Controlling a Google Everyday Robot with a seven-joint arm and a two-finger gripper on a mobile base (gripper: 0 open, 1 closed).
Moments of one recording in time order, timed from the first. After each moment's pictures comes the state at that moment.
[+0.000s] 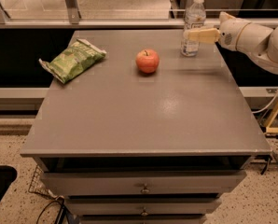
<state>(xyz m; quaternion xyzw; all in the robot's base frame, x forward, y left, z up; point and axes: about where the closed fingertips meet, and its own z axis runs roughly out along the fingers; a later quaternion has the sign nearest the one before) 0.785 -0.242 0.946 -0.24 0.68 0.20 0.66</state>
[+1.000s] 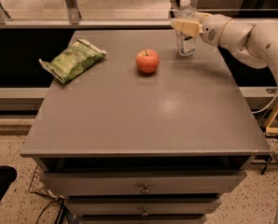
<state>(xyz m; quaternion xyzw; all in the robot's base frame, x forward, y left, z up) 0.804 -0.189 0.954 -0.26 0.65 0.27 0.66</state>
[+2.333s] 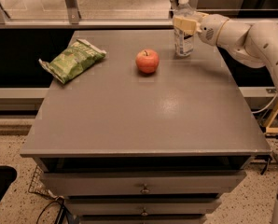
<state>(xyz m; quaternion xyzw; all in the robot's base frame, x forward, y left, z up) 0.807 -0.178 0.953 -0.25 0.65 0.29 0.66</state>
